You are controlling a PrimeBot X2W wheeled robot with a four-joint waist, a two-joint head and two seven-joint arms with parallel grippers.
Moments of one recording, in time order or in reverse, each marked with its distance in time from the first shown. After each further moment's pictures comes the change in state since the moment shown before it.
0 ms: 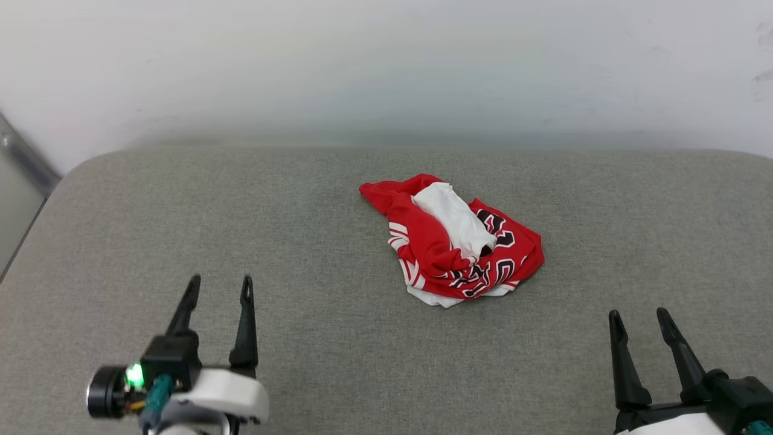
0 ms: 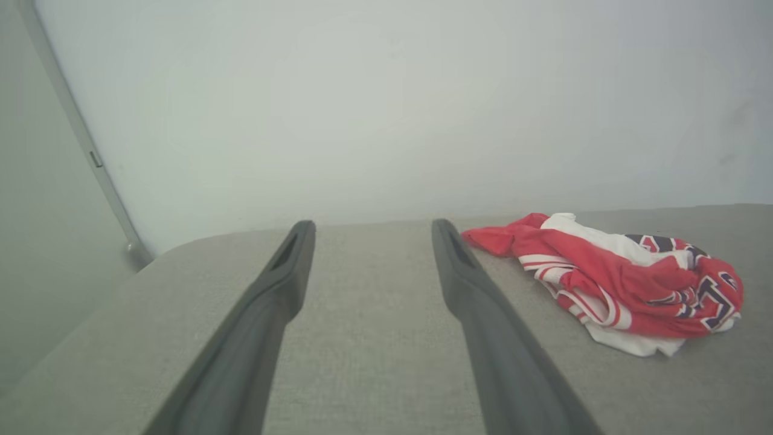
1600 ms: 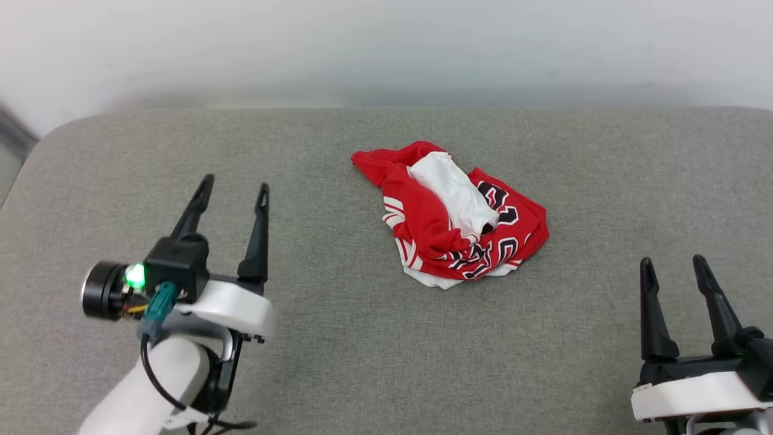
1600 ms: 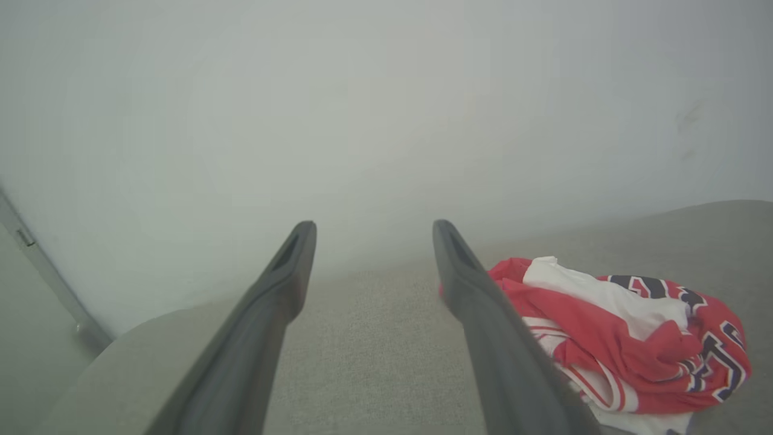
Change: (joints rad) left arm -0.443 0.445 -0.593 -0.028 -0.477 0.360 0.000; right arm -0.113 0.000 -0.073 -0.037 -0.058 0.000 0.000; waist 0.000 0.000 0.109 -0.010
